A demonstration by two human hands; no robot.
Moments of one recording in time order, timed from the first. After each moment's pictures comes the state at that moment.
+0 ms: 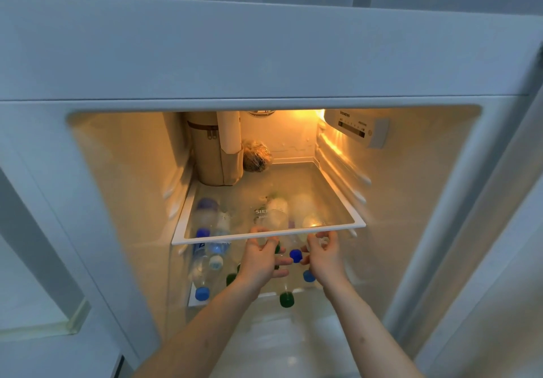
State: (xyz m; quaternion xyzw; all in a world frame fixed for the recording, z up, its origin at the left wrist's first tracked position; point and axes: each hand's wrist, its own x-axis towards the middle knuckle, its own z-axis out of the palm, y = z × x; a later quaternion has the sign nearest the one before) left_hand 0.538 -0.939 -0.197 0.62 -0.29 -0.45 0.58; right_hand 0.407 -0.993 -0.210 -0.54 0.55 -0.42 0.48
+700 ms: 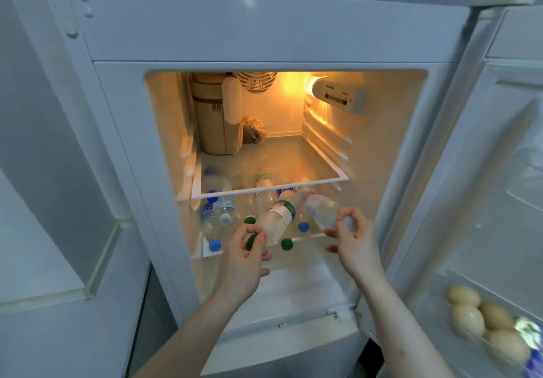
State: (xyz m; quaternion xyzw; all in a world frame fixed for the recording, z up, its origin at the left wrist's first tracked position) left_hand 0.539 -0.767 -0.186 0.61 -0.40 -0.36 0.57; right_hand 0.339 -0.851 -0.176 -0.55 0.51 -0.51 0.41
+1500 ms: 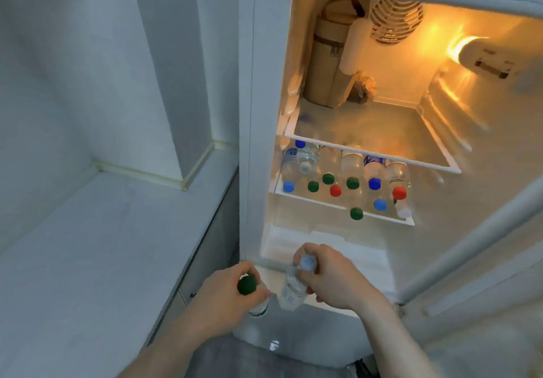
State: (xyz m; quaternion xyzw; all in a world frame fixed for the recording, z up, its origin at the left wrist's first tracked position) left_hand 0.561 -0.578 -0.236 0.80 -0.40 -0.32 0.30; right_hand 0.402 -0.759 -0.219 -0.87 0.35 0.03 0.35
